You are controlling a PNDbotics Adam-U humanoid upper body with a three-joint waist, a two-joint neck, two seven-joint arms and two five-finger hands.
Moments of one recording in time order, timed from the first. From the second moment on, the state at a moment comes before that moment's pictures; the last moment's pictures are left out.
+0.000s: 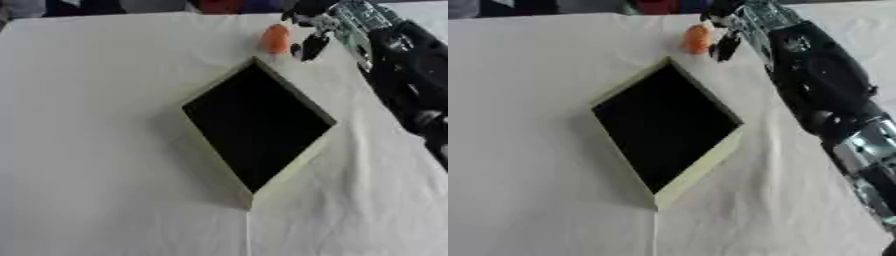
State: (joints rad) left arm -0.21 0.25 0.31 -1.98 -0.05 -0.26 0.32; right arm -1.35 -0.34 0.34 -0.73 1.25 -0.08 0.51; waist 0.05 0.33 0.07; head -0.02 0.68
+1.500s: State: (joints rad) left arm -0.21 0.24 0.29 -1.98 -0.05 -0.26 0.28; right arm -1.38 -0.25 0.19 -0.54 1.43 0.05 0.30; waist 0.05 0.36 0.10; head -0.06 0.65
